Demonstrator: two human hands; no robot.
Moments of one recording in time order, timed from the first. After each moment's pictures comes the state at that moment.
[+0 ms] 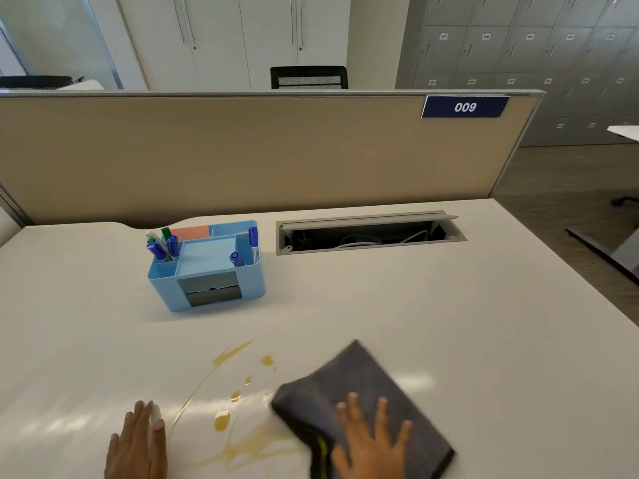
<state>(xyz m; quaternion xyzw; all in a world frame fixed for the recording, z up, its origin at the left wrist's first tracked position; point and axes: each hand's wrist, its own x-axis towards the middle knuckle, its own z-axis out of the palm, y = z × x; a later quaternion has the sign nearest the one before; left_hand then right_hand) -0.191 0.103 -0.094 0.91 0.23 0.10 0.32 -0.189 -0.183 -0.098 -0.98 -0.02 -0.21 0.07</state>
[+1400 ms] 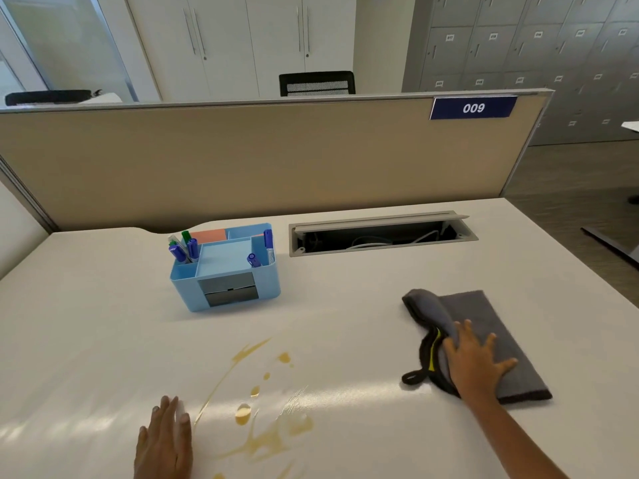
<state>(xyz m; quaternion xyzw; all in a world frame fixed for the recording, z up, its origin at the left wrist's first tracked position) -0.195 0.102 -0.090 0.91 0.26 0.11 0.32 -0.074 -0.307 -0.074 -0.96 0.25 -0.03 0.15</state>
